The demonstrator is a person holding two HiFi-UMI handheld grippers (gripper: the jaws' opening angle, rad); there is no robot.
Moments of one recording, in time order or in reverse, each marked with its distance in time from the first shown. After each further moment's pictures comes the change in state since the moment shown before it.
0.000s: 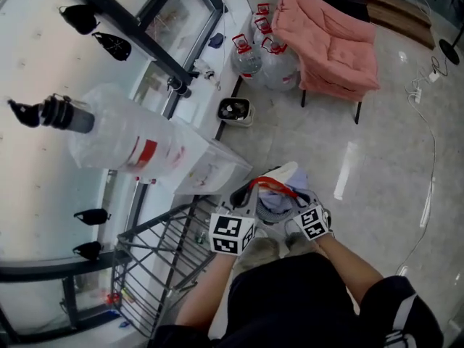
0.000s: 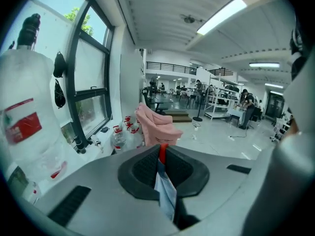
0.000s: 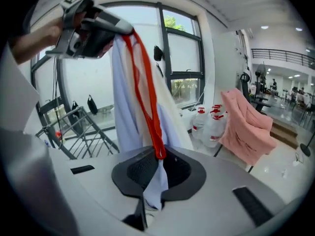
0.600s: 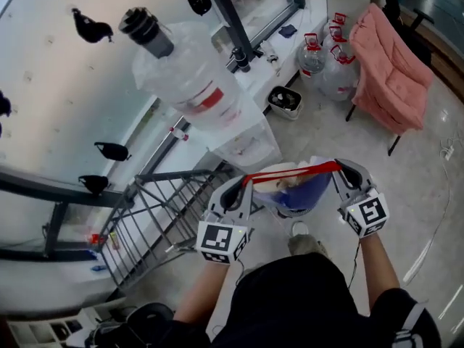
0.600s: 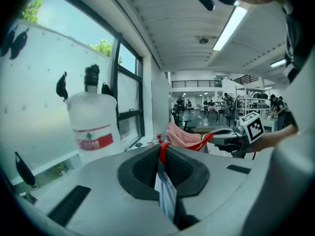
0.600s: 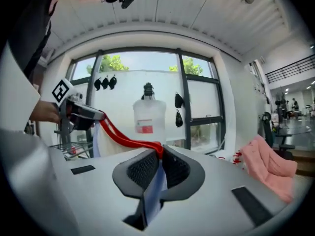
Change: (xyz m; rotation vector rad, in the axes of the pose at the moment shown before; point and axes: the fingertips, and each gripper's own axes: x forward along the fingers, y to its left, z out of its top) left arm -0.193 0.058 0.015 -0.065 -0.227 0.352; right arm -0.118 0.033 0.245 -0.149 -0.441 0.208
